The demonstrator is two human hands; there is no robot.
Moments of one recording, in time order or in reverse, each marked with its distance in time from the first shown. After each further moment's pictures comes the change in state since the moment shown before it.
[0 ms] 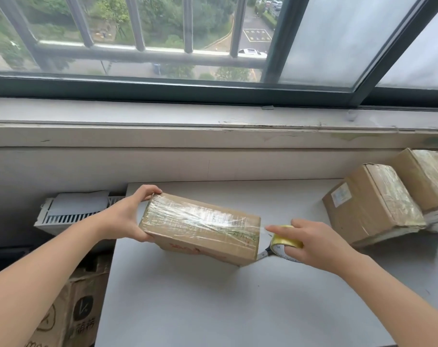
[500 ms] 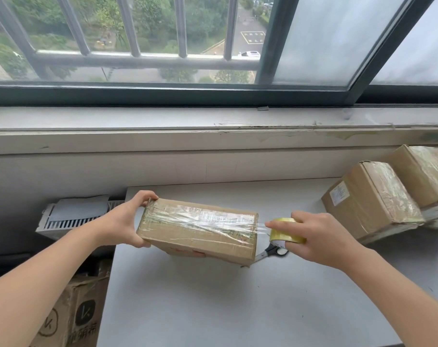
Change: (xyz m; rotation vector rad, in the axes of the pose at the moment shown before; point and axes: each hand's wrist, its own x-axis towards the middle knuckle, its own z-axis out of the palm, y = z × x) left_hand 0.000 -0.005 0.002 0.124 -0.021 -0.024; right_hand -0.001 -0.006 -0.023 -0.052 0.255 -0.252
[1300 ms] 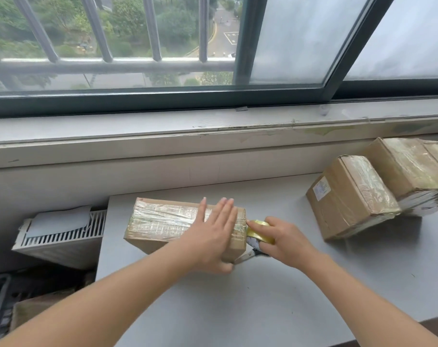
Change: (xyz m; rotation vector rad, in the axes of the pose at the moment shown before) left_hand 0.053 0.182 0.118 0.858 -0.074 0.366; right_hand -0.011 0.016 0.072 0.247 -0.020 0.305
